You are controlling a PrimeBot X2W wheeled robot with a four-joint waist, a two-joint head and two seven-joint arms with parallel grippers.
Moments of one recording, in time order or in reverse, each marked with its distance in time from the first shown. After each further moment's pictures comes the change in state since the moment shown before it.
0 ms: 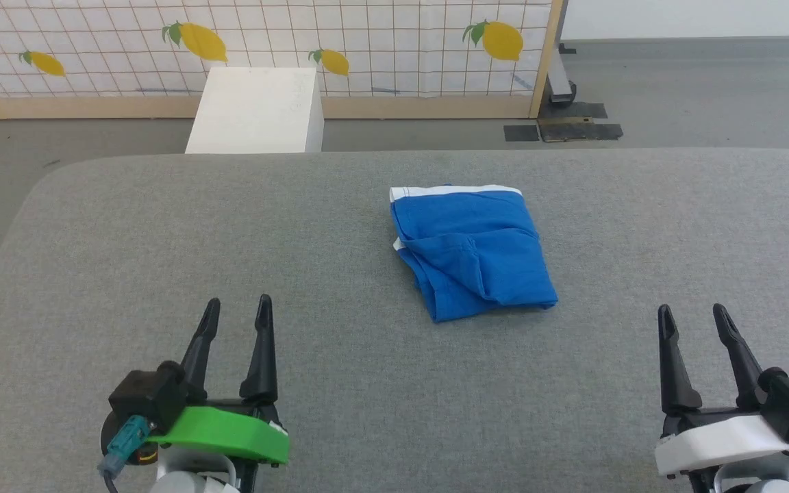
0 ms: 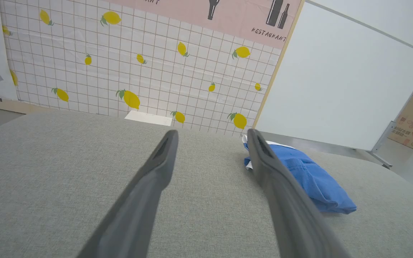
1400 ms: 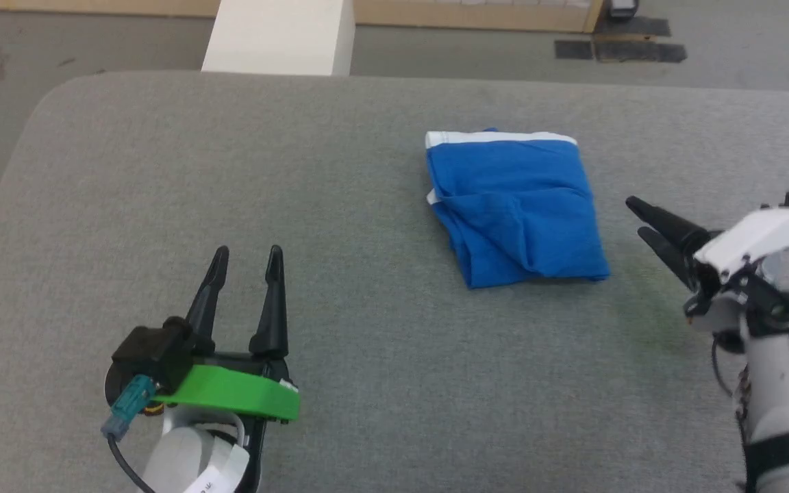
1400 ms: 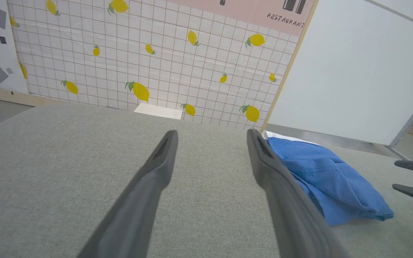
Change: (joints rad) left arm -0.093 0.000 -0.026 -0.025 0.017 -0.002 0.000; right arm -0.649 -0.038 -0.247 0.622 0.829 0.000 0.874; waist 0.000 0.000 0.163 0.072
